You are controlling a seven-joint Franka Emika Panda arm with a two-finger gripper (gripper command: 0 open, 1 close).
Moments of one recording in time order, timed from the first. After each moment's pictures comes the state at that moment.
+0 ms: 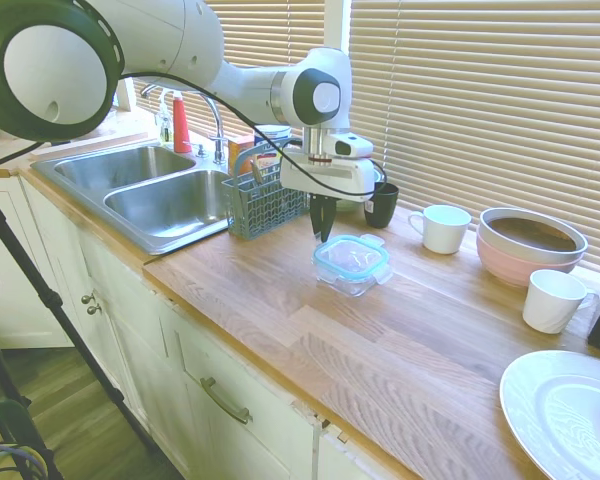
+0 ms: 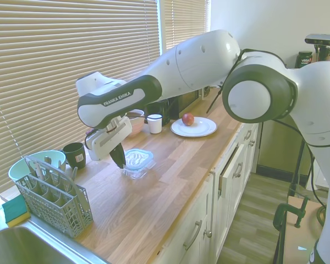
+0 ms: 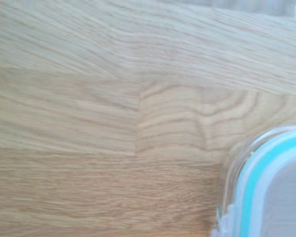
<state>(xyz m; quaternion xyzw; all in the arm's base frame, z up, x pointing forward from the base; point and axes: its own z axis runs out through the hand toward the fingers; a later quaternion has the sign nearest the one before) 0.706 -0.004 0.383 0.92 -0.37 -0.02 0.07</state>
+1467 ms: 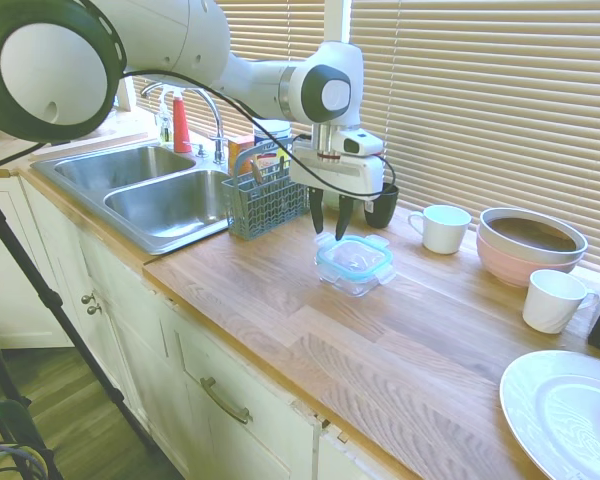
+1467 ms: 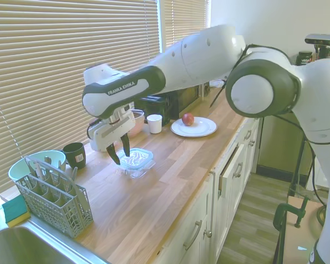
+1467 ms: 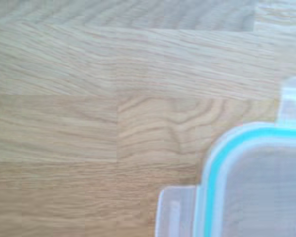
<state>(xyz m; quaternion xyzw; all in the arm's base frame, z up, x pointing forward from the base) 0.695 -0.028 0.418 0.91 -0.41 0.00 0.04</state>
